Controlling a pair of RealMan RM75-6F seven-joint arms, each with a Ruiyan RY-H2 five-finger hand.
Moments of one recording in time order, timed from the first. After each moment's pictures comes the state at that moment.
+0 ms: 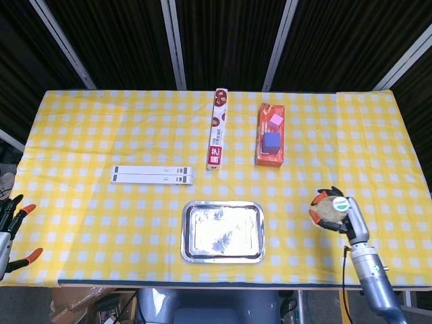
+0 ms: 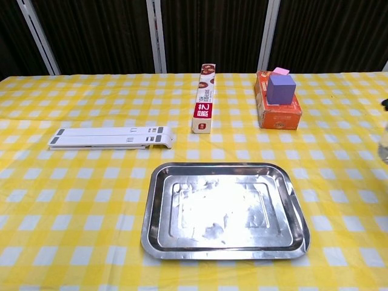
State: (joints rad) left arm 0.00 -1.04 0.01 -1.72 1.59 1.57 0.06; right arm 0.23 -1.20 0.21 -1.80 -1.28 1.15 0.77
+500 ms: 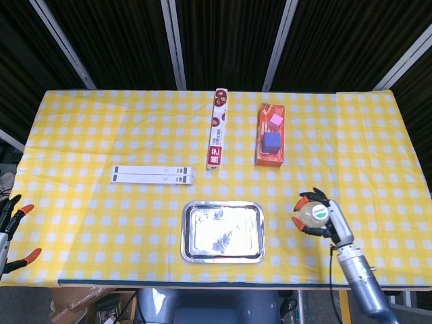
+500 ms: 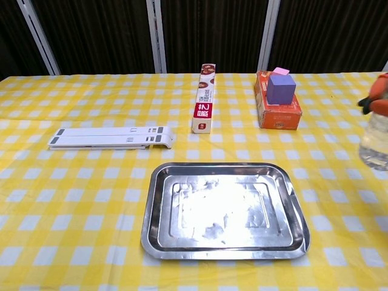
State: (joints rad) left arm 0.01 -1.03 0.01 -1.72 1.59 1.58 0.03; right arm 0.27 -1.25 0.19 -1.87 -1.37 1.12 0.64
